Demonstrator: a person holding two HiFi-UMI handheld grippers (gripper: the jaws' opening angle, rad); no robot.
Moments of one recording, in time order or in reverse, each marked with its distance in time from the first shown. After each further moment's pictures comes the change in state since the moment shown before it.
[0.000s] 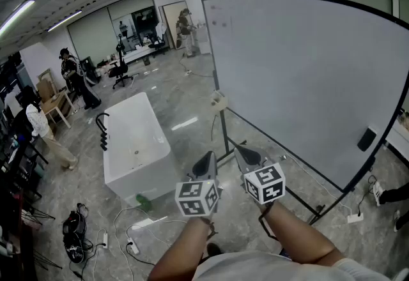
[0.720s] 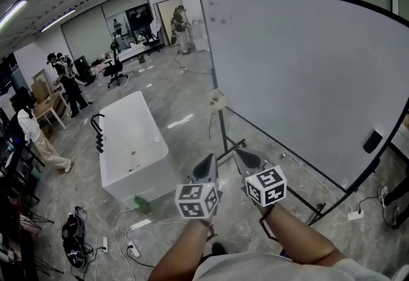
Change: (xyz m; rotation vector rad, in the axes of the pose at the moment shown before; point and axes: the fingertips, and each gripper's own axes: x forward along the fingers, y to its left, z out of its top) left arm 0.032 0.030 -0.018 -0.014 0.043 -0.044; right arm 0.041 -0.005 -0.021 0.044 0.014 0.017
